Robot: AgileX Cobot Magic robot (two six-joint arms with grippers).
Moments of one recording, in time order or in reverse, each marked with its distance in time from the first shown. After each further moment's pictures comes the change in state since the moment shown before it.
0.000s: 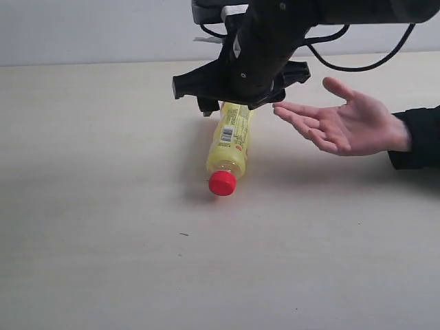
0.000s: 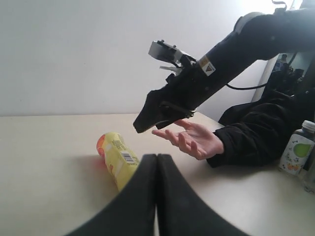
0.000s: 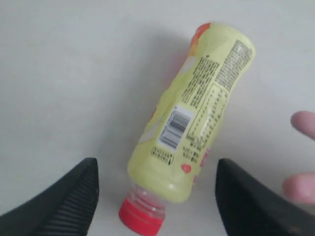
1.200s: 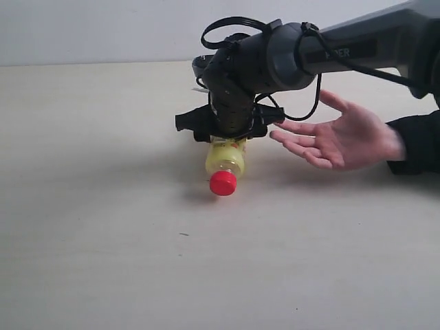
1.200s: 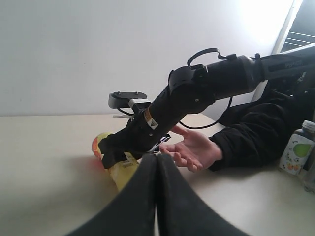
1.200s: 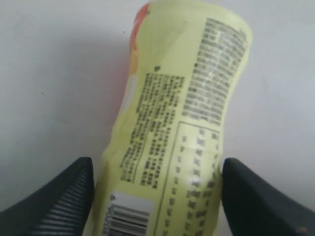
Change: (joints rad) left arm 0.000 0.000 0.000 0.000 0.000 0.000; right arm -0.005 0.369 -0.161 -0.271 -0.038 0.387
